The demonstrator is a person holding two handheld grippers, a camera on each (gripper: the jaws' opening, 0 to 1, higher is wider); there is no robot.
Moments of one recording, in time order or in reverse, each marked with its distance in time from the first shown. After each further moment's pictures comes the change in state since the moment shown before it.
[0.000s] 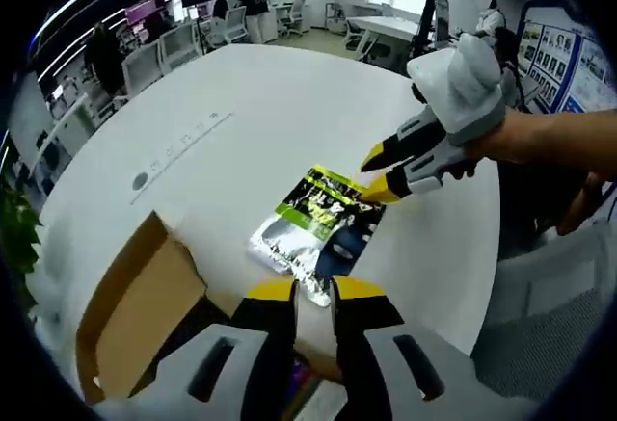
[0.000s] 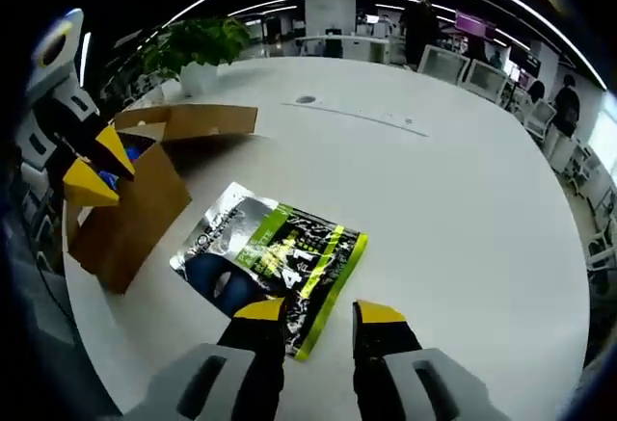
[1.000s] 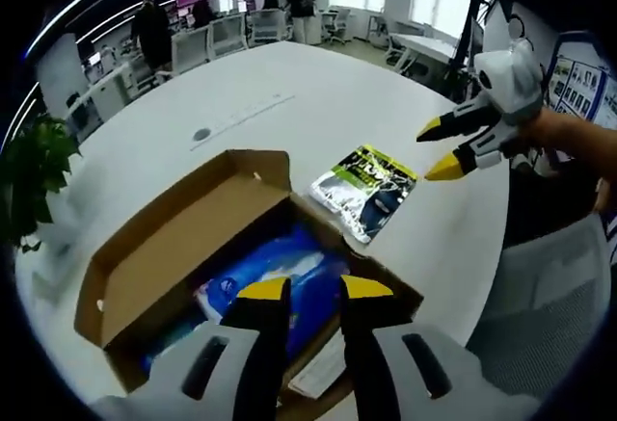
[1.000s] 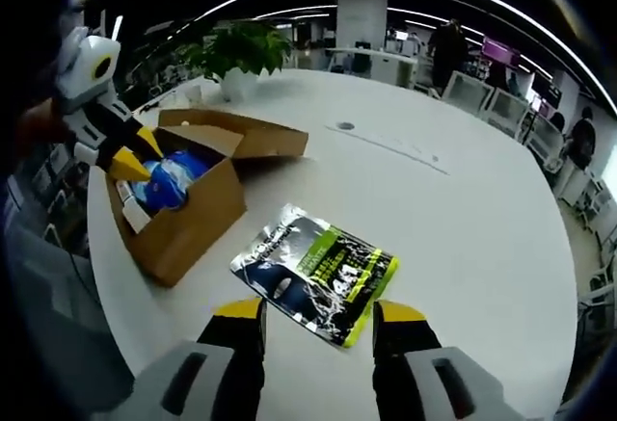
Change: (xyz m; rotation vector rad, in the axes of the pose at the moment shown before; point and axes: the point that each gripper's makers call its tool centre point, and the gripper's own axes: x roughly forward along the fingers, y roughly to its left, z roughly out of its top) left arm -0.064 0.048 -0.067 -0.172 -0.043 0.102; right arm -0.043 0.047 0.023 -0.111 -0.046 0.077
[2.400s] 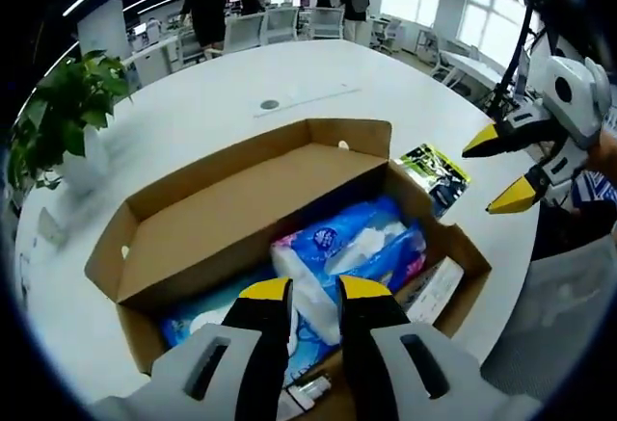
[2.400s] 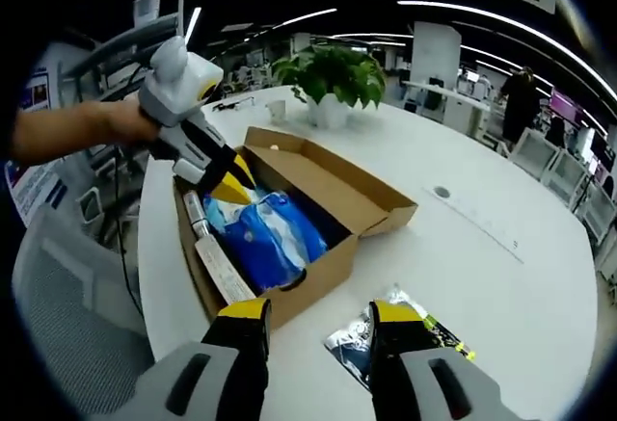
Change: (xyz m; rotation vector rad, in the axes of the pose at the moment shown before) left arm -0.007 0.067 -0.034 -0.165 -0.020 0.111; right arm 0.019 0.112 0.070 -0.227 -0.098 0.237
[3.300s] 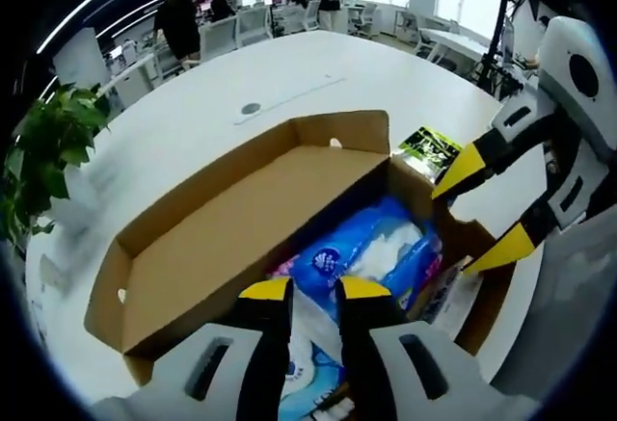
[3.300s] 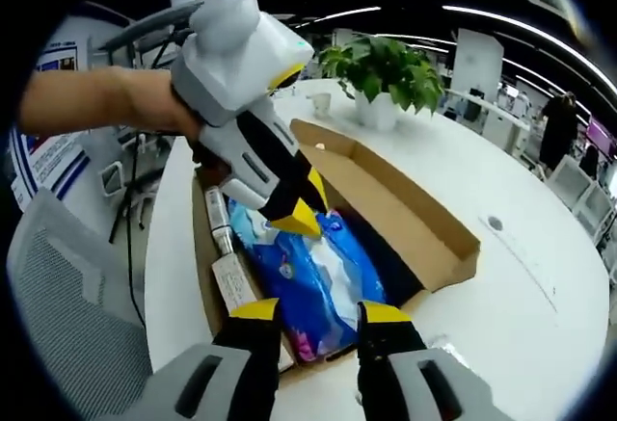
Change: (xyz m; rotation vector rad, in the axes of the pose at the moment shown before) left arm 0.026 0.000 0.007 0.151 0.028 -0.010; right arm 0.062 0.046 0.020 -0.135 0.034 0.126
